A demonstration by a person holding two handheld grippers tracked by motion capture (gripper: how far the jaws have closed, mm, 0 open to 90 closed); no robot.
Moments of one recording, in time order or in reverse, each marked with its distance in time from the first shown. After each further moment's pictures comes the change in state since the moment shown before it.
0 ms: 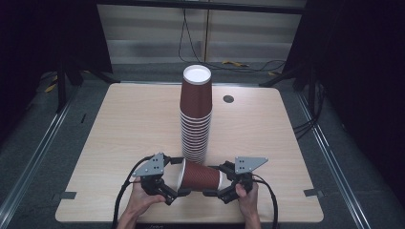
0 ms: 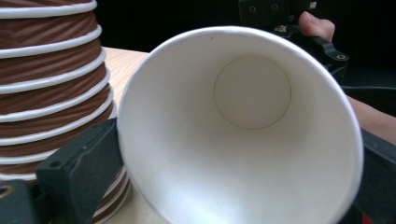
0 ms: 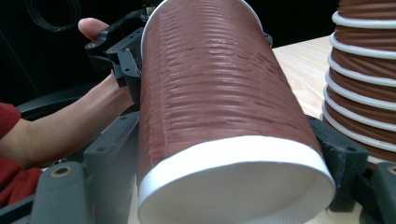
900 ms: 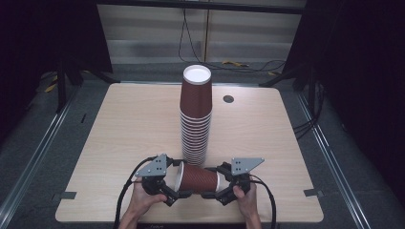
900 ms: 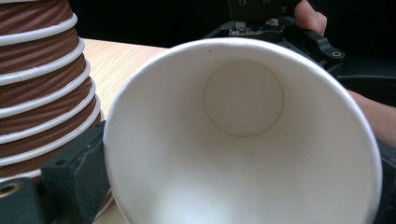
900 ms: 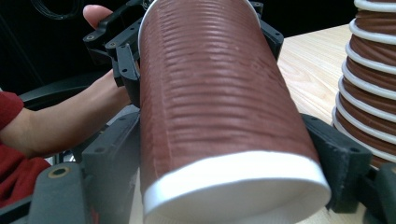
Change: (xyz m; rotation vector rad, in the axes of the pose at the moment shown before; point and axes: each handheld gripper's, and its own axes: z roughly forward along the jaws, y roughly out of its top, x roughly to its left) left arm 0.000 0.000 0.003 0.044 -0.033 0.015; right arm 0.001 -0.001 0.006 0.040 0.016 -0.007
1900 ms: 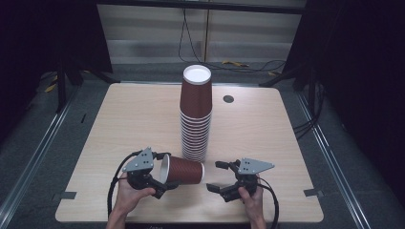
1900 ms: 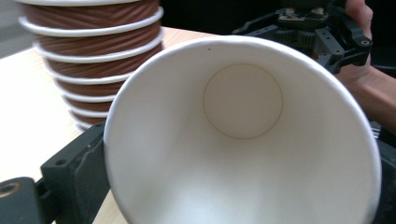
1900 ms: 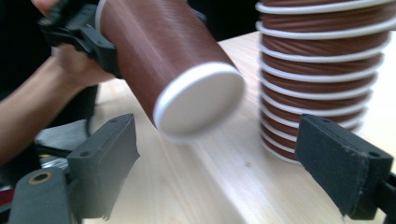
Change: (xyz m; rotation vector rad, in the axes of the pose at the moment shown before) left arm 0.011 0.004 -0.039 0.065 0.172 -0.034; right arm 0.005 -0.008 -0.018 -0.027 -0.274 0.039
